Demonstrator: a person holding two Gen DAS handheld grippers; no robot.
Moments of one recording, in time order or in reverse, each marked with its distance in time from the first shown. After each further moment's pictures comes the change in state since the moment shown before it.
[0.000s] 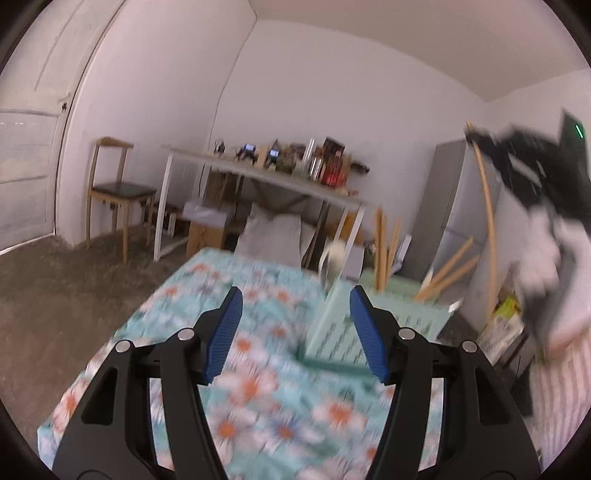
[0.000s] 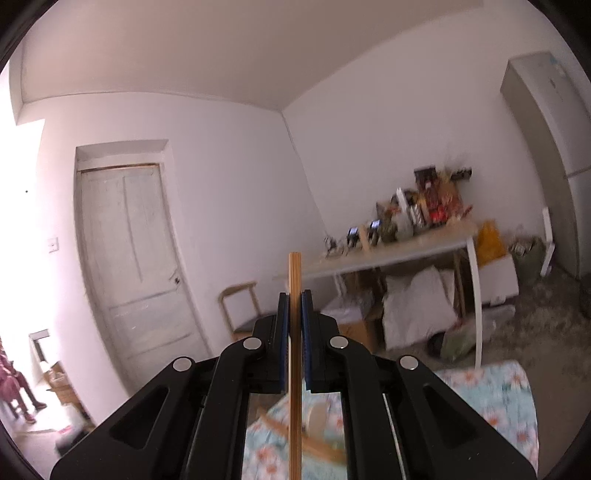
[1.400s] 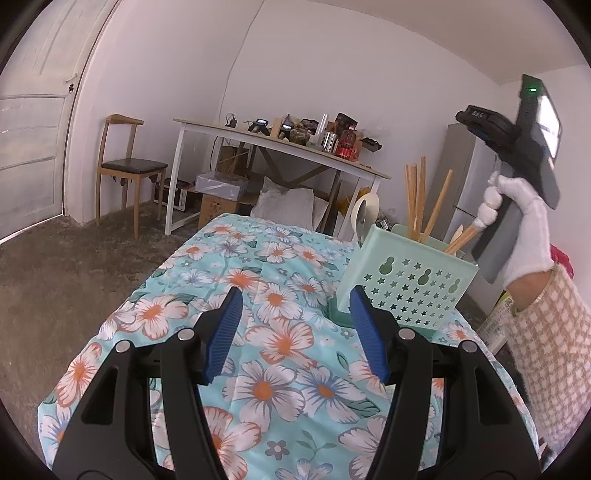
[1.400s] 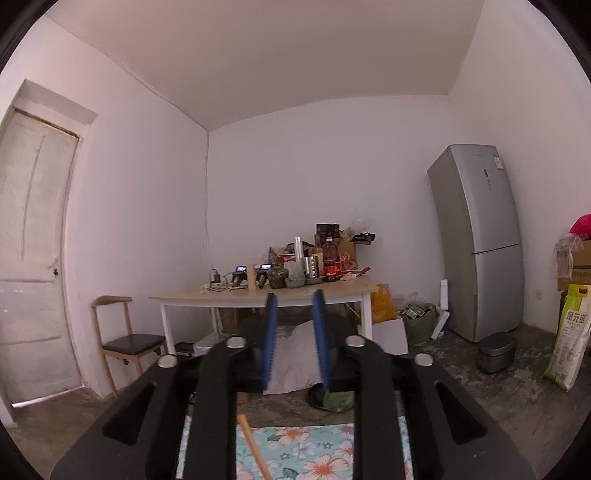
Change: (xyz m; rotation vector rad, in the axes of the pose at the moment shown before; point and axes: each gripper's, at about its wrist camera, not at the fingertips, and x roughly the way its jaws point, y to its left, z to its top) left arm 0.004 0.029 -0.025 -0.008 0.071 0.032; right arm 0.031 0.023 -0.024 -0.211 -0.157 -0.447
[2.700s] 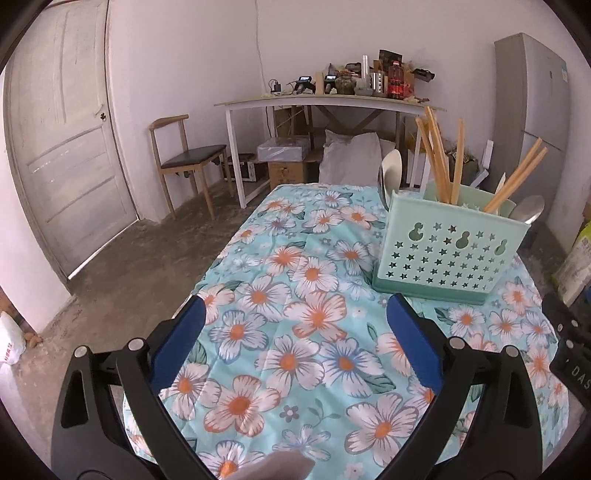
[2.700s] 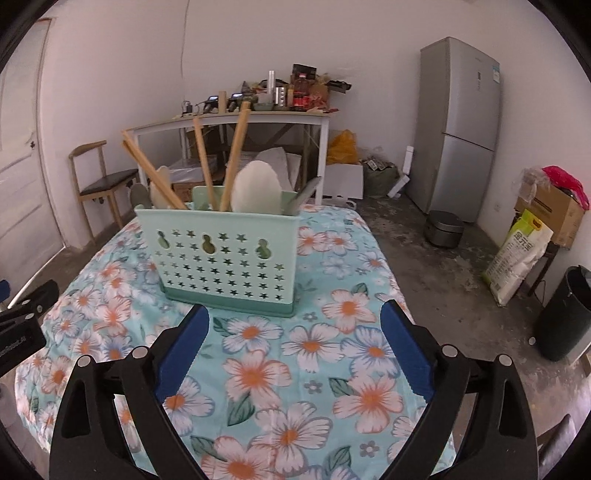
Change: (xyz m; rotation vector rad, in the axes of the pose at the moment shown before) left arm 0.007 -0.075 0.031 0.184 0.237 0.388; right arm -0.128 -0.051 -0.092 -0.125 0.680 -0.181
